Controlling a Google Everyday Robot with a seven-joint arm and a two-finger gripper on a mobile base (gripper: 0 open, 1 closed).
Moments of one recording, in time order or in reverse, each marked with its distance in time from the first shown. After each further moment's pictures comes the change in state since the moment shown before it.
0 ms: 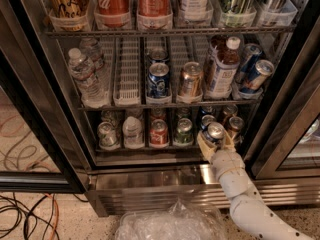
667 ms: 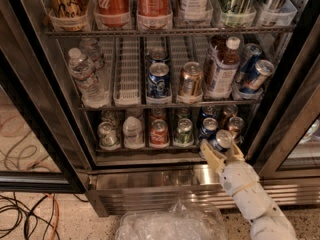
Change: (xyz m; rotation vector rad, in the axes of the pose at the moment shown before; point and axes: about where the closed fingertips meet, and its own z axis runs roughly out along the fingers) arm -0.041 0.018 -0.056 -0.154 -0.065 0.158
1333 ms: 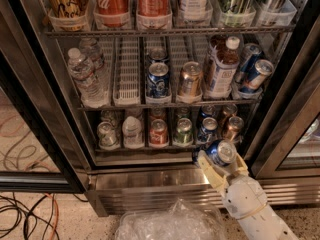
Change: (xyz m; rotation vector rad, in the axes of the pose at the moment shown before) arm -0.057 0.055 -0.058 -0.127 -0.150 -0.007
